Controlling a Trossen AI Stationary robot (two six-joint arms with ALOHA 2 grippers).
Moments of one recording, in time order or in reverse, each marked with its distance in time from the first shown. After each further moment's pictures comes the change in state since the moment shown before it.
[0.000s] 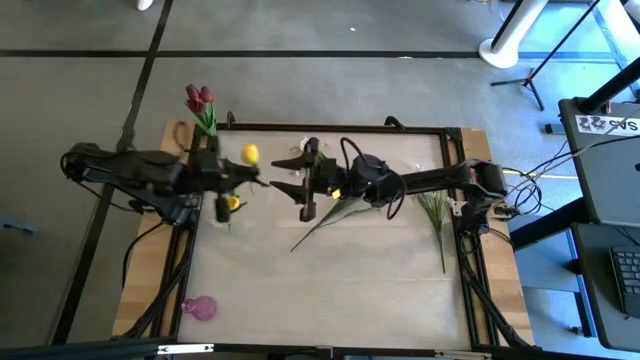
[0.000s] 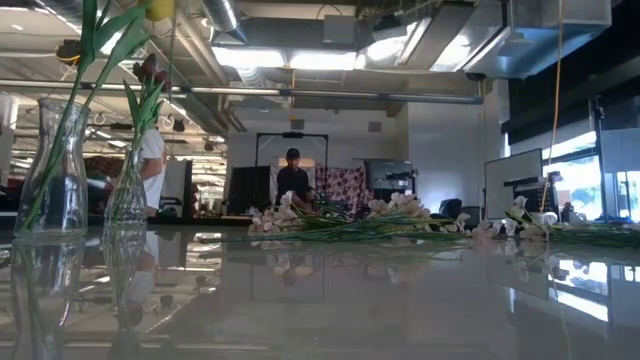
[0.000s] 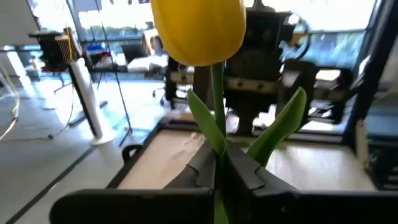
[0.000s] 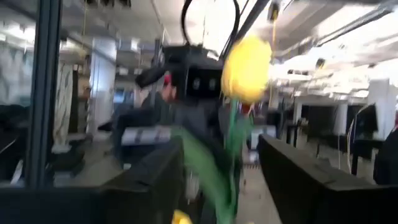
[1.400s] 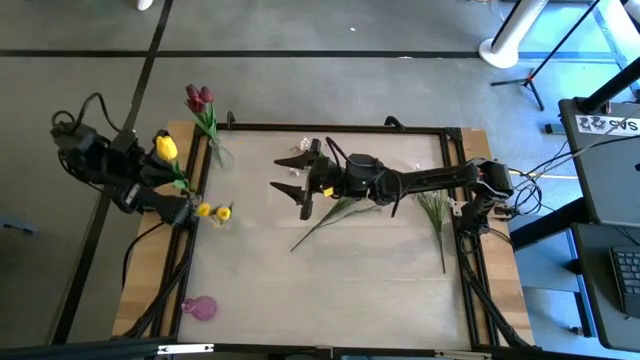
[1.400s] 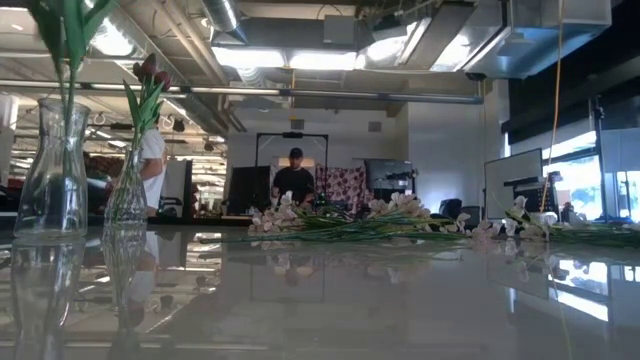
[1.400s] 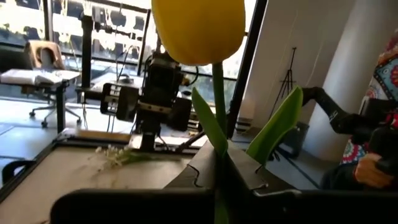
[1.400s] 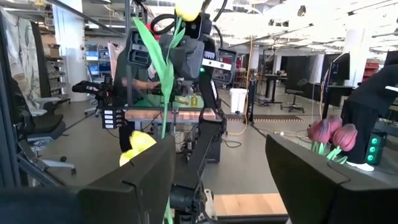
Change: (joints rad) left arm -0.081 -0.447 0.019 -0.280 0.360 -0.154; right arm 0.000 -0.032 0.000 -0.235 0.115 0.027
